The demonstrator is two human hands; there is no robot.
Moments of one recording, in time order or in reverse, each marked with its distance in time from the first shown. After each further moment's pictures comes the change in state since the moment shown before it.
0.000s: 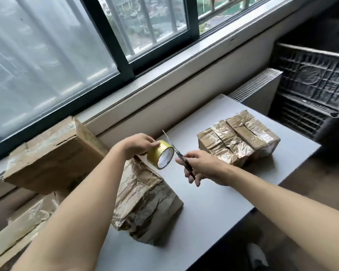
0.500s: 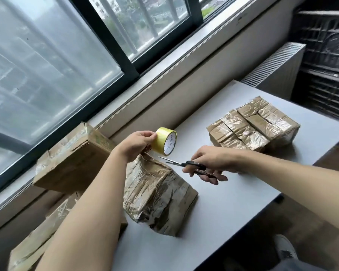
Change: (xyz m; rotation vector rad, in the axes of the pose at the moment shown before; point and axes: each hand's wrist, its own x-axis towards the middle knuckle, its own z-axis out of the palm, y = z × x) left_hand -0.011 -0.004 -0.010 -0.494 0.094 0.019; right_hand -0.006 -0.018 -0.027 -0.286 -0.332 0.065
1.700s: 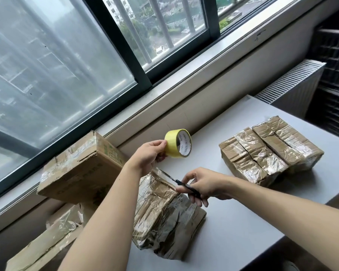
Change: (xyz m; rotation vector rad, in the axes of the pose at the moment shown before) left_hand 0.019 -0.001 0.002 -0.295 0.100 -0.009; right_hand 0.065 -0.002 0.022 0.182 0.030 -0.032
